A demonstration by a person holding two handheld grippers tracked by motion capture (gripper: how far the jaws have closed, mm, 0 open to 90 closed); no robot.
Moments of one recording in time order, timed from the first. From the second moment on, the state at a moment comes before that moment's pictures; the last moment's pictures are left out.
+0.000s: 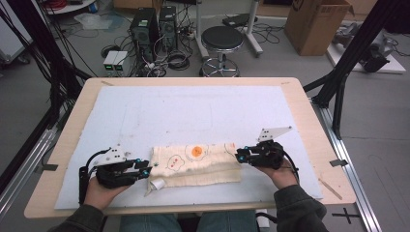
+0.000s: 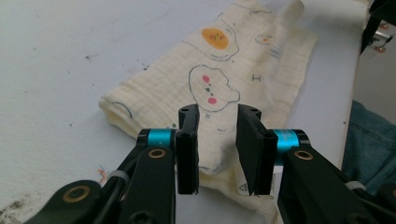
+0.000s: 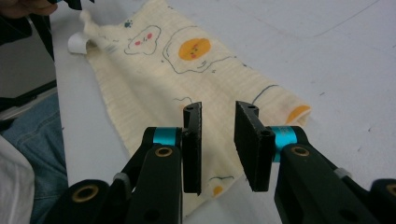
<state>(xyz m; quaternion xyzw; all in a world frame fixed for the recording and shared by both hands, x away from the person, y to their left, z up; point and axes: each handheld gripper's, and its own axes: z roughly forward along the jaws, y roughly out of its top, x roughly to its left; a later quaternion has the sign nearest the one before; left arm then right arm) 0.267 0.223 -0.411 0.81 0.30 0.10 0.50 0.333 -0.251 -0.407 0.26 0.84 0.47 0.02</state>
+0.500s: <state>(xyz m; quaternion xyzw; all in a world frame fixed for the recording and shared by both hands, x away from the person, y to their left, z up) 0.273 0.203 -0.434 0.85 0.28 0.06 0.44 0.323 -0.229 -0.429 0.22 0.88 0.42 -0.02</state>
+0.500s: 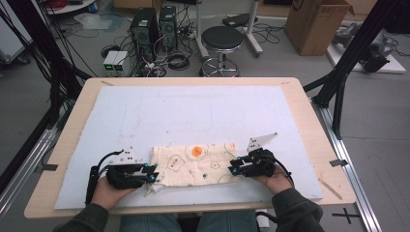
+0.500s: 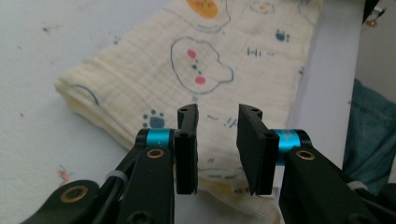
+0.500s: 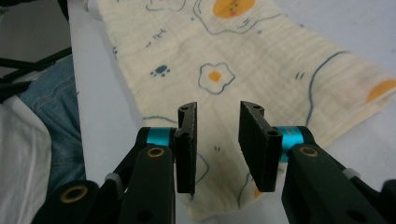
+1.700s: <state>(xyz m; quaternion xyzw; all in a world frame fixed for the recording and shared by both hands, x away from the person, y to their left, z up) 0.269 0.208 -0.427 0.83 0.28 0.09 0.47 0.311 -0.234 -0.426 0.22 0.86 0.46 0.02</state>
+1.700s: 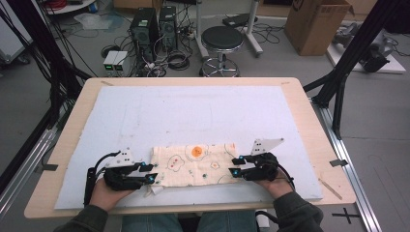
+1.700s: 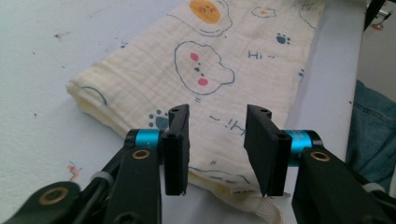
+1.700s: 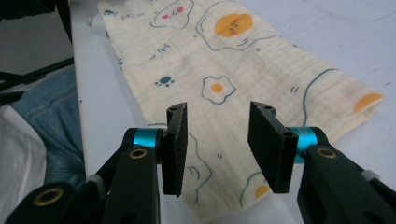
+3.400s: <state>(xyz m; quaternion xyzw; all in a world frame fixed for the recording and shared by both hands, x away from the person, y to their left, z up) 0.353 0.197 -0.444 0.81 0.39 0.14 0.42 0.402 -0.218 -0.443 0.33 0.85 0.41 0.02</state>
